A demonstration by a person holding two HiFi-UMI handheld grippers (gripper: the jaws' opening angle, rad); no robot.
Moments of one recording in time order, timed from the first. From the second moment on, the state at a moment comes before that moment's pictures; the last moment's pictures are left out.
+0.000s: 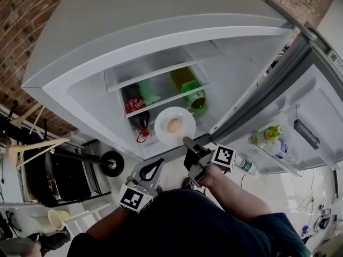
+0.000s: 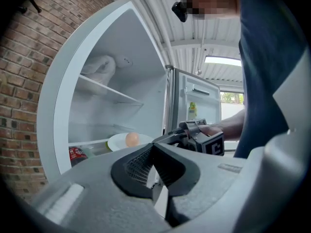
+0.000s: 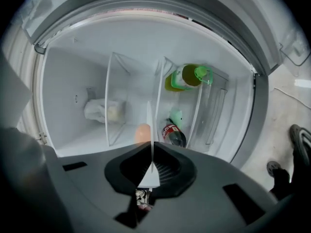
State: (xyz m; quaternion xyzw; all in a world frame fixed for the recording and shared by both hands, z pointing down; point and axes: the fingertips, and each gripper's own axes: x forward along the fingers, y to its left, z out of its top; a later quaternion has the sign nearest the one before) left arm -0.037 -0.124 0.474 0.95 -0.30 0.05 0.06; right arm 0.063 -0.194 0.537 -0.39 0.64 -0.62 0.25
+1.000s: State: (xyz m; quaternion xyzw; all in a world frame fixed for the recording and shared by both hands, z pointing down) left arm -0.053 -0.136 0.485 0.93 -0.35 0.05 0.07; right arm 0.057 -0.301 0.535 -0.38 0.62 -0.63 0.29
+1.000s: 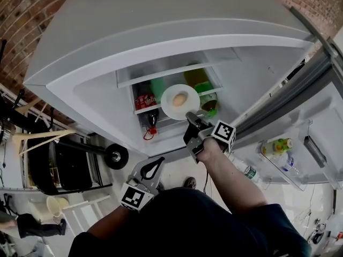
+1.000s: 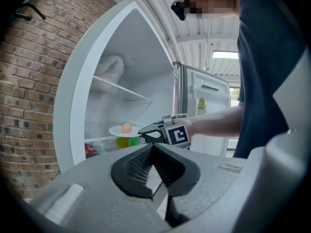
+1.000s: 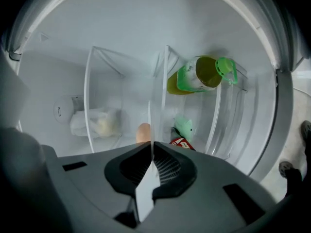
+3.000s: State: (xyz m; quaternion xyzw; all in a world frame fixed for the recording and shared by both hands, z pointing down) left arm -0.064 -0.133 0.492 0.92 -0.38 0.05 0.08; right arm 0.048 -0.370 0.543 -0.38 0.60 -0.64 0.30
